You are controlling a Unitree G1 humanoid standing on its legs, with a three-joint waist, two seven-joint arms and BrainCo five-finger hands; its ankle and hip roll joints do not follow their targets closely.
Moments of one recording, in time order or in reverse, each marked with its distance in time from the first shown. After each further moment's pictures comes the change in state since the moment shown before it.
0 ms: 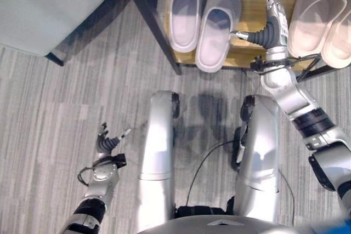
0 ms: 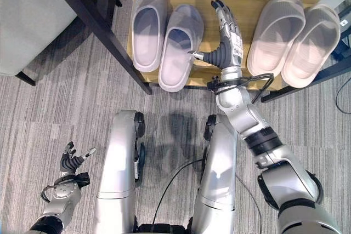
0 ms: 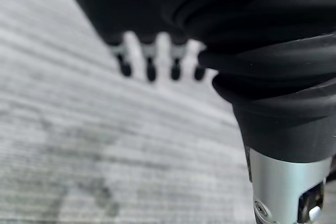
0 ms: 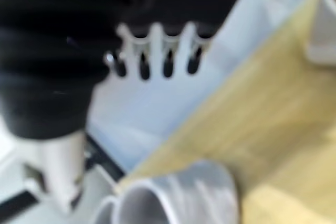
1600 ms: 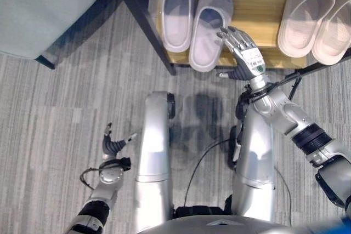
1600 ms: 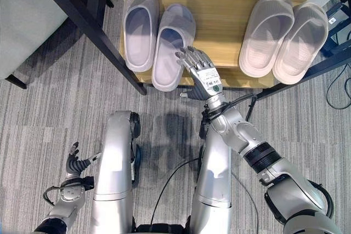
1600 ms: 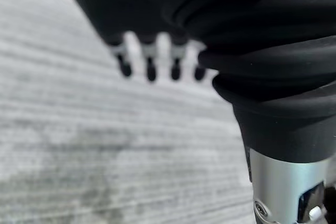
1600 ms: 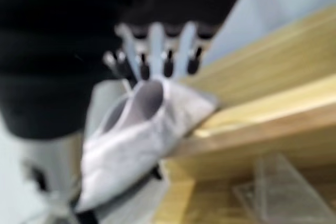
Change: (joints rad) left arm -0.003 -0.020 -0.036 0.041 0.207 -0.027 0.105; right arm 0.079 0.005 0.186 0.029 -0.341 -0.019 0.037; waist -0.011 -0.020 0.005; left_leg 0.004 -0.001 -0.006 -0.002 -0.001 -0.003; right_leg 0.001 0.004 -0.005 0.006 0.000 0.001
